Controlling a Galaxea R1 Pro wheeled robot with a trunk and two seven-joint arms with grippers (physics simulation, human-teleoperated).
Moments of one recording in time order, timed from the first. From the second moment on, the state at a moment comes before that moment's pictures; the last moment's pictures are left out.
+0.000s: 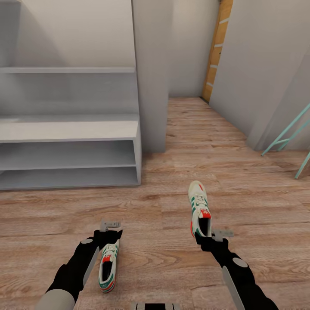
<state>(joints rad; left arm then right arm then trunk) -0.50 -0.04 0.08 -0.85 -0.11 0.34 -0.14 -0.23 -0.01 -0.01 -1.30 -0.12 0.36 0.01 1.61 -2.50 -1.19</state>
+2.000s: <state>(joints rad) -0.50 -0.04 0.15 -0.69 -0.11 -0.10 -0.08 -0.24 0.00 0.00 -1.43 -0.11 0.64 0.00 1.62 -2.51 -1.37</state>
